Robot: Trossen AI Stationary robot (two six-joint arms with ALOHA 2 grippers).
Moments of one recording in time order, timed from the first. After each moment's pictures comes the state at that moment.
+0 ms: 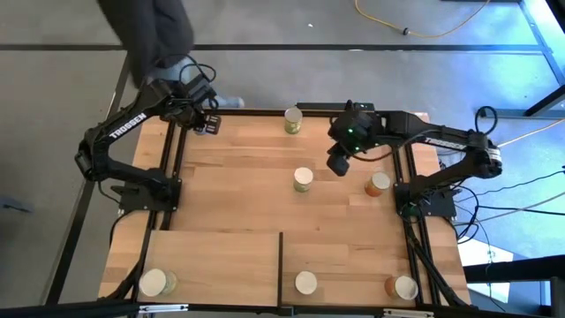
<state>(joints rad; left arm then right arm) 0.71 1.27 1.41 -1.44 -0.19 -0.63 -0.21 1.36 1.37 -0.99 -0.01 0.30</state>
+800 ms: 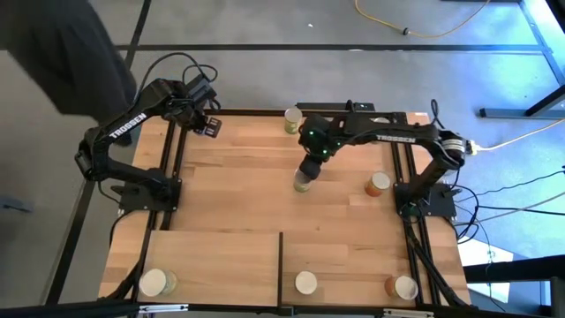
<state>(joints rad) 0.71 1.27 1.41 -1.44 -0.15 -0.54 -0.28 1.69 1.37 -0.80 -0.23 0.30</state>
